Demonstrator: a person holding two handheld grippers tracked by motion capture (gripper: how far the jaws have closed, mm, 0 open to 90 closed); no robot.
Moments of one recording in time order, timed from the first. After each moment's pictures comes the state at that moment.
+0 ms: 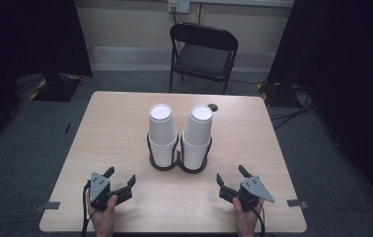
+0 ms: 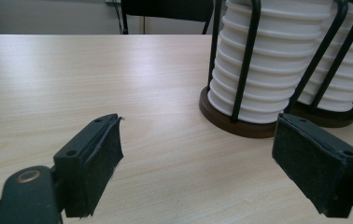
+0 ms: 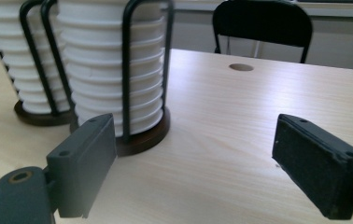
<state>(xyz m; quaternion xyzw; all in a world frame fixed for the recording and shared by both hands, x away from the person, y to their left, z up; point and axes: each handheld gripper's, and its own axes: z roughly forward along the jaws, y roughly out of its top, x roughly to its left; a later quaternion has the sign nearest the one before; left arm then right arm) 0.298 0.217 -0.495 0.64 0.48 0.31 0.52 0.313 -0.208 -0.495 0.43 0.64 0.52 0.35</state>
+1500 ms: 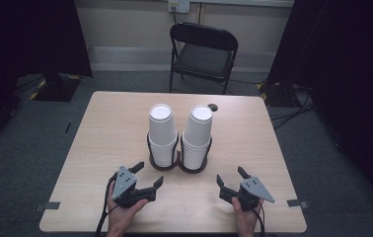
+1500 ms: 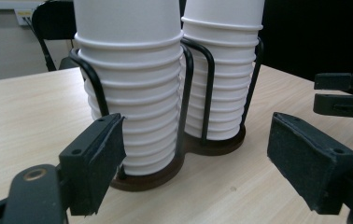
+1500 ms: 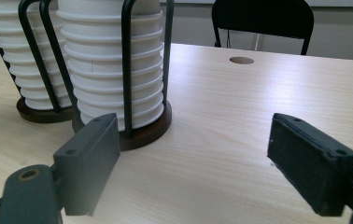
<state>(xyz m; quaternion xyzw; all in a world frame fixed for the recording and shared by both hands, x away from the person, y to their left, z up) 0.298 0.151 -0.448 0.70 0.36 0.26 0.56 0.311 -0.206 -0.495 0.44 0.65 0.52 0.34</state>
